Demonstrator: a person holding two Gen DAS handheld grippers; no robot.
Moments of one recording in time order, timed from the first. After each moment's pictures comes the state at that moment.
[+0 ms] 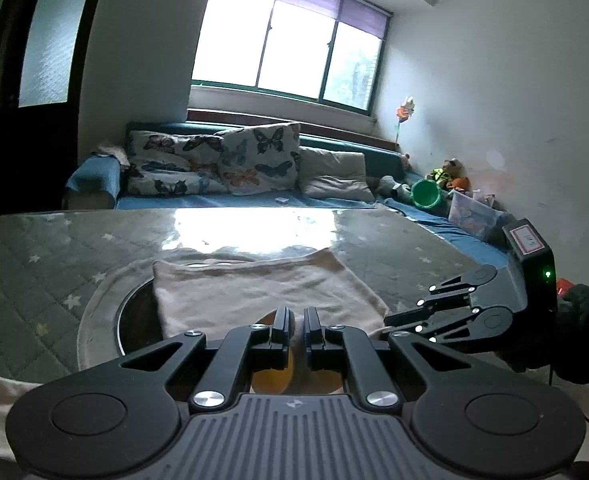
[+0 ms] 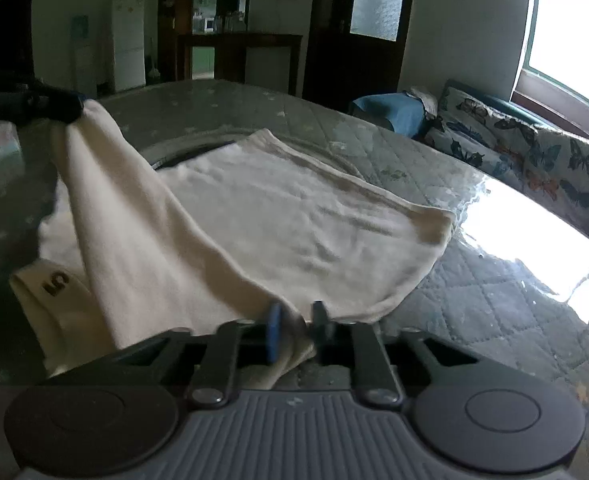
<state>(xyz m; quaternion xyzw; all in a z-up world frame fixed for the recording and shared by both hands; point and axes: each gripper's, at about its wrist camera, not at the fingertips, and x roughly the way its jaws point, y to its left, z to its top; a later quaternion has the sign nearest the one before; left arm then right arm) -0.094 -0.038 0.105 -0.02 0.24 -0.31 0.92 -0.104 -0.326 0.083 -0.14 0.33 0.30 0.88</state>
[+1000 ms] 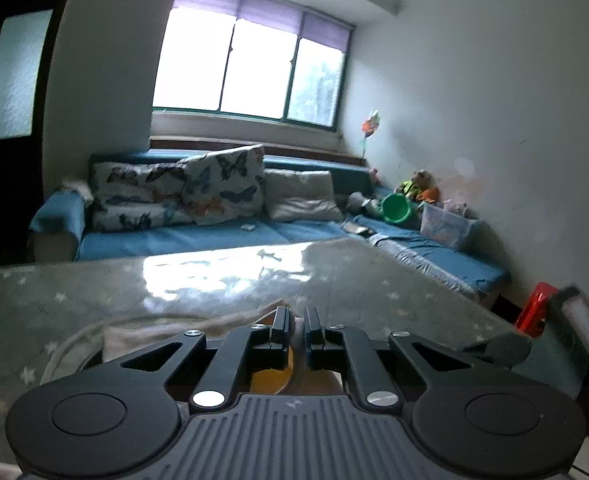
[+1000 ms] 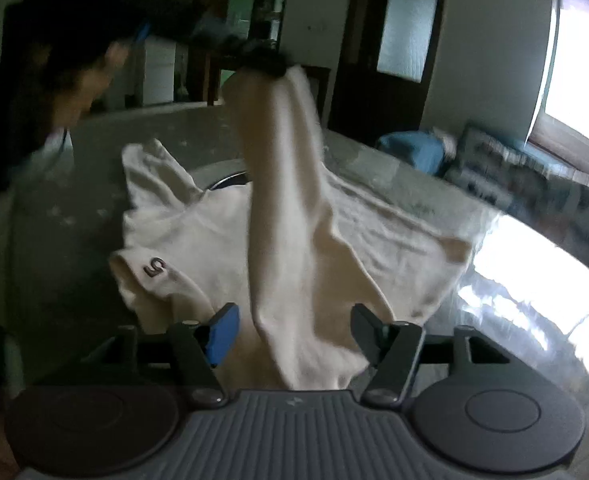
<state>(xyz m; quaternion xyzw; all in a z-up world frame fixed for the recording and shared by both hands) -0.064 -0.091 0.143 0.00 0.20 -0.35 0.91 -0.181 -0.307 0.099 -0.19 0.26 0.32 0.89</state>
